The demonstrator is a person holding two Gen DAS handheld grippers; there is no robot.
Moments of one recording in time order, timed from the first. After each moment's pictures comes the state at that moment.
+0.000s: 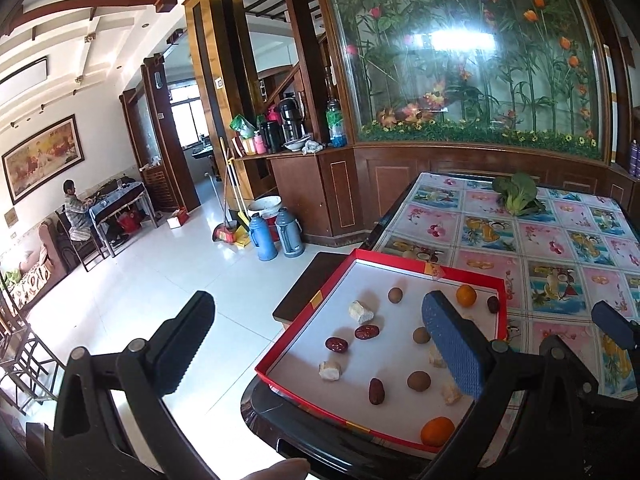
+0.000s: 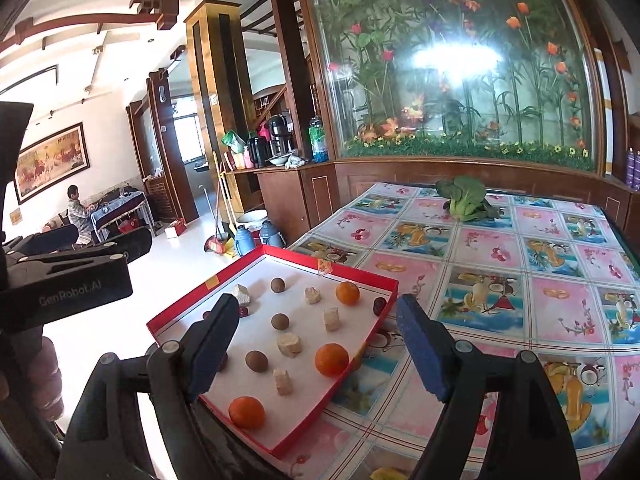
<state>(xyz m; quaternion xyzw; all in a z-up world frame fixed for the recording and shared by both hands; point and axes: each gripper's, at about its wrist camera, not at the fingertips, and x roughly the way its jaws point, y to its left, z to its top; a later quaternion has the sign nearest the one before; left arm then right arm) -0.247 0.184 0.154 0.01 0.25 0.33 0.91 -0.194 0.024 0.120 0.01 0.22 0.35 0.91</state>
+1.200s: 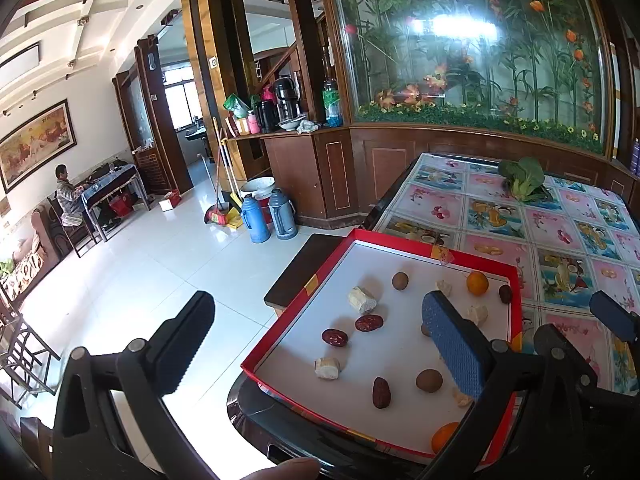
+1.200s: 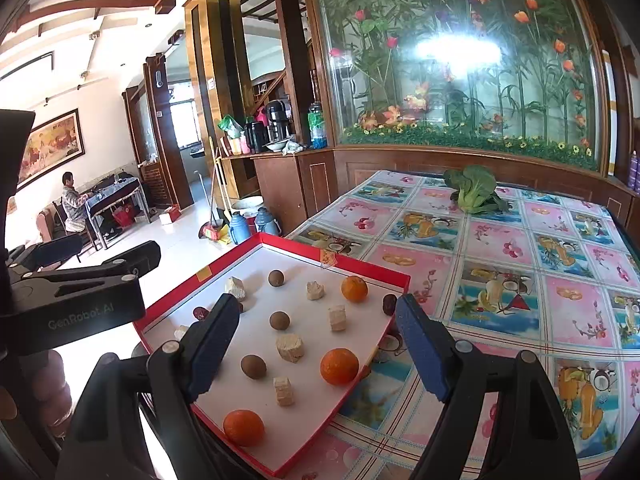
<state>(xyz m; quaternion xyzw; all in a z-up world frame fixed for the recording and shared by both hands) -0.227 0.204 0.125 -0.01 0.28 0.32 0.91 -0.186 0.044 0.109 -0.01 0.24 0.34 0.91</state>
